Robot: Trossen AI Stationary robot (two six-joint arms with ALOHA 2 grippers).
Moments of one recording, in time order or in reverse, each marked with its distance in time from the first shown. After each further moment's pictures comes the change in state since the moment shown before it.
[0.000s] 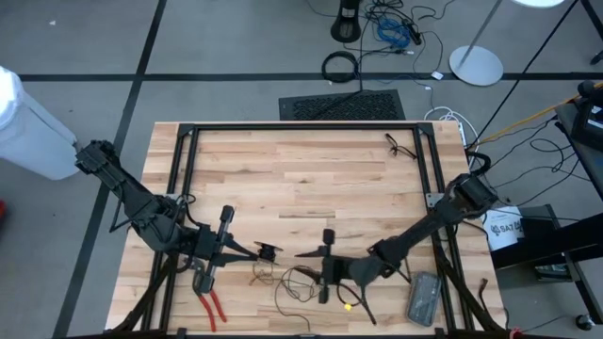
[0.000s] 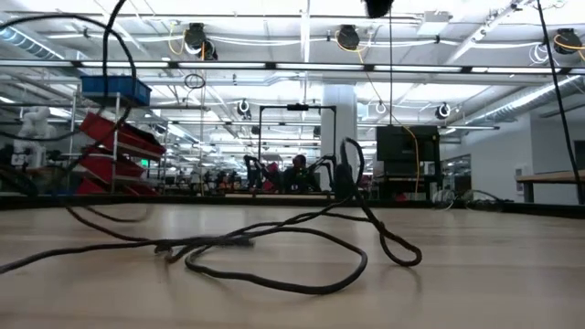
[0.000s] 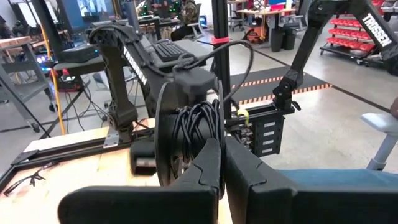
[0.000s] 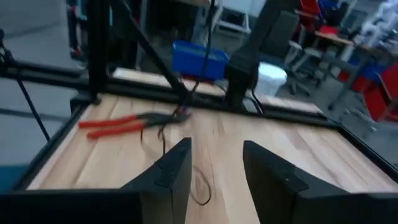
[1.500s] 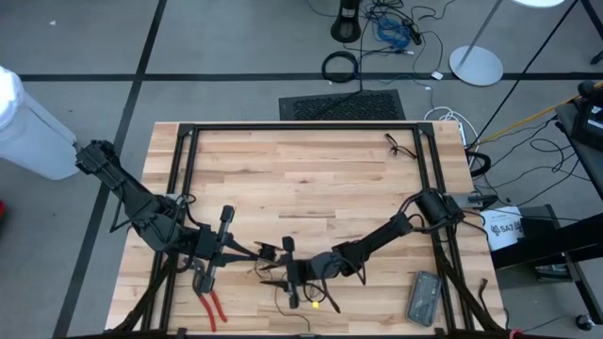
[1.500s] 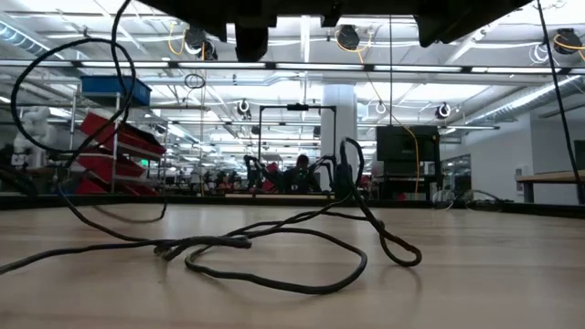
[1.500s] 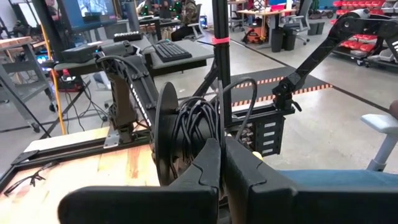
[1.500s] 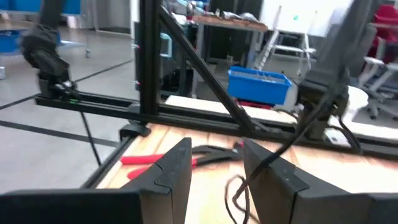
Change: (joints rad) left arm 0.002 0.001 -0.002 0.004 0.001 0.000; right arm -0.145 0.353 0.282 0.192 -0.387 0.025
